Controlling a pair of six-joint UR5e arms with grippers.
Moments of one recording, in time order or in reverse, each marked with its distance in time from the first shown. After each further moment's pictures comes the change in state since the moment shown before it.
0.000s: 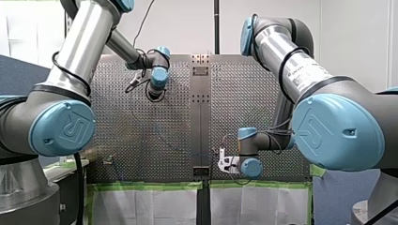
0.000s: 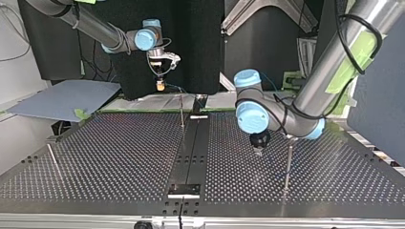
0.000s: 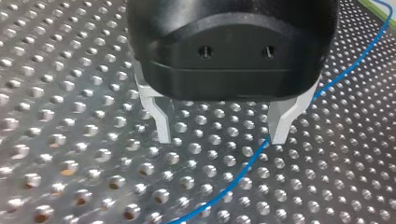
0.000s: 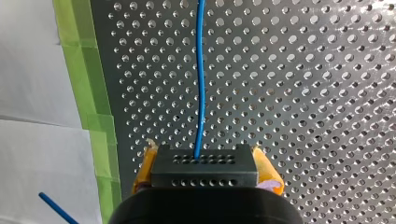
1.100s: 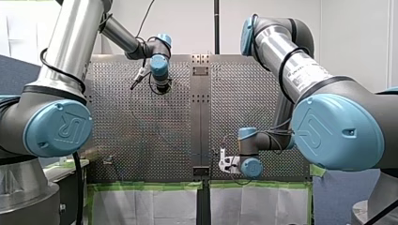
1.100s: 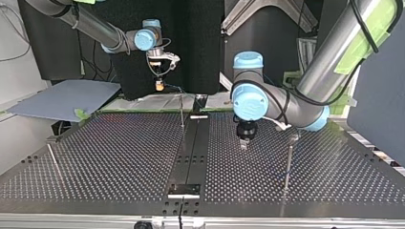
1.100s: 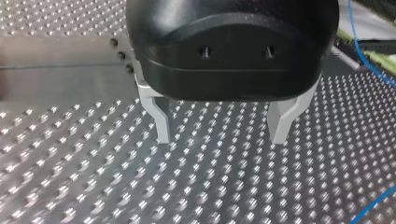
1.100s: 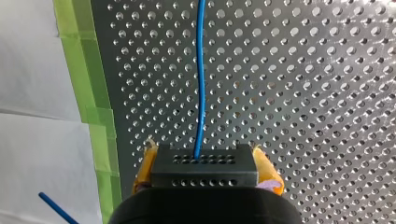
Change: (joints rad) left arm -0.054 0.121 -0.052 -0.071 0.149 -0.135; right arm -0.003 0.000 0.000 0.001 0.009 -0.004
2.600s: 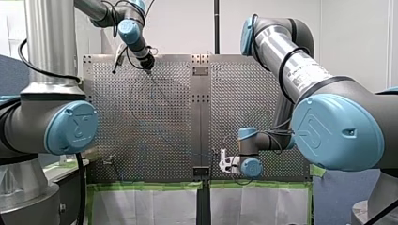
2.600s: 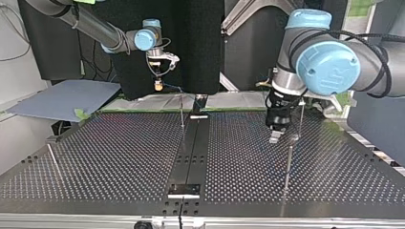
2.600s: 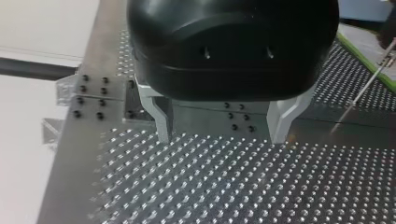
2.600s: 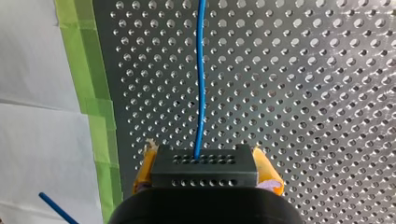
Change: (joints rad) left arm 0.145 0.336 -0.124 -0.199 0.290 -0.270; right arm 0.000 0.000 0.000 0.003 0.024 -0.010
